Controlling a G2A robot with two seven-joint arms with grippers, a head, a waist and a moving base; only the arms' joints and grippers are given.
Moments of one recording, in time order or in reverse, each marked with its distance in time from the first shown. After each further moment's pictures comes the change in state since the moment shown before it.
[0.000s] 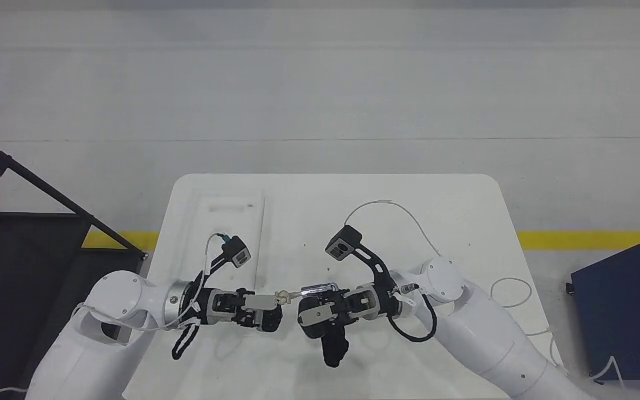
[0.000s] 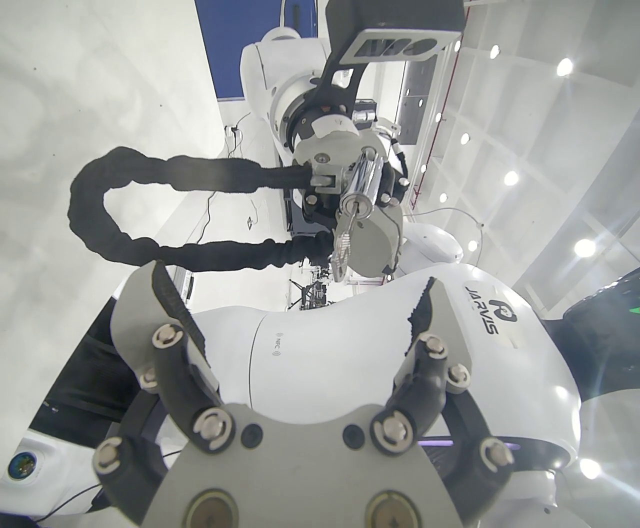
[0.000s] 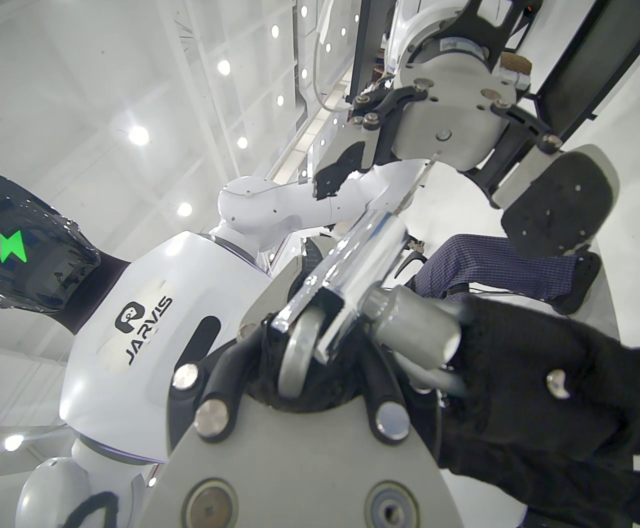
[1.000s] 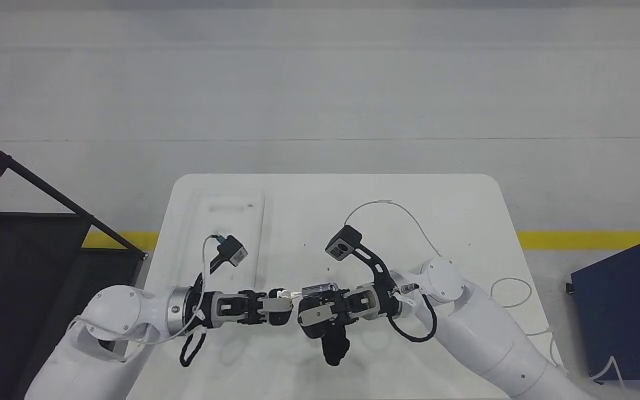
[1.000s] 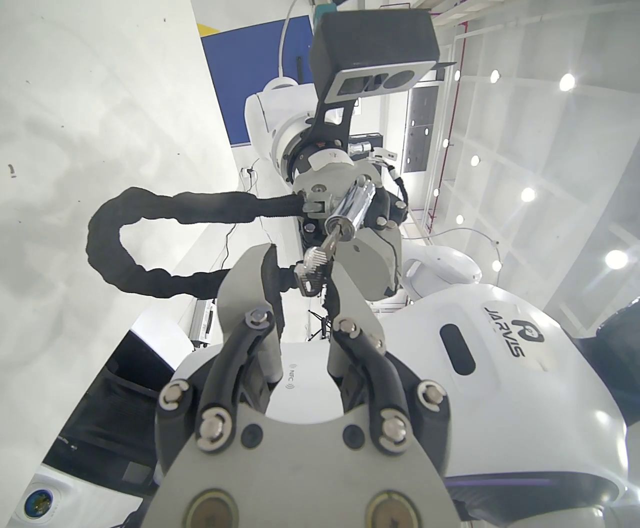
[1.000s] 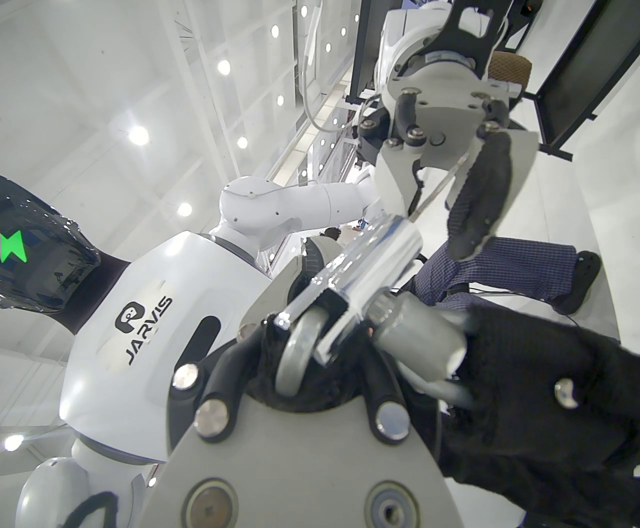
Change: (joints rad) left arm 0.078 0.002 -0.031 -0.082 0.049 -0.072 0.111; right arm 0.000 0.000 0.000 0.000 0.000 0.000 0.000
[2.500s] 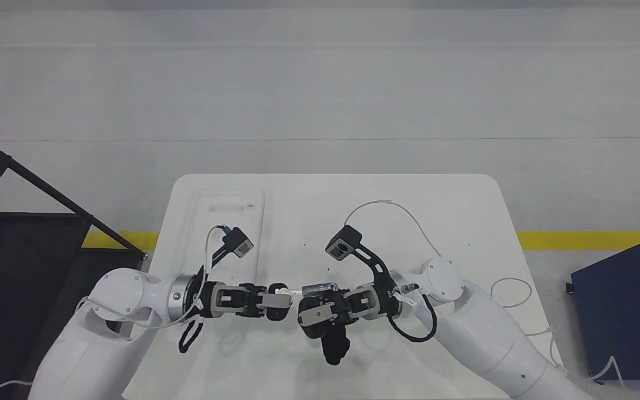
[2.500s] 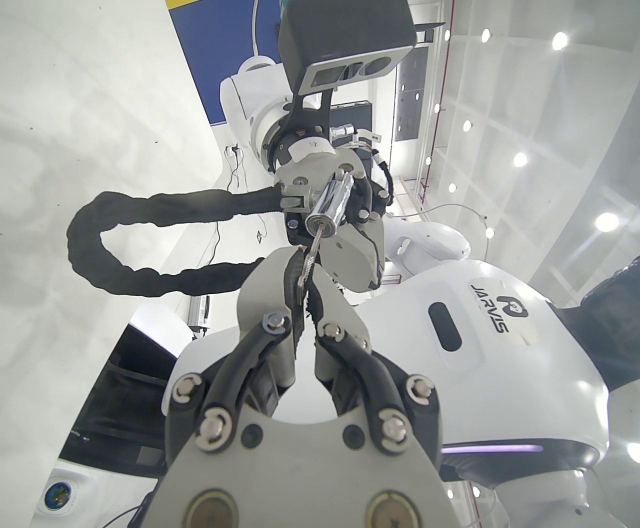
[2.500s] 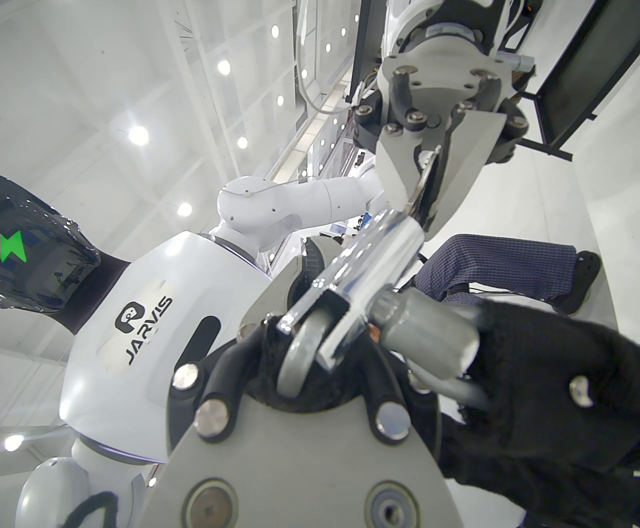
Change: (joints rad) left arm -0.124 -0.005 0.065 0.086 -0.030 -0.019 -0.085; right arm 0.000 0.000 0.000 0.000 0.000 0.000 0.000
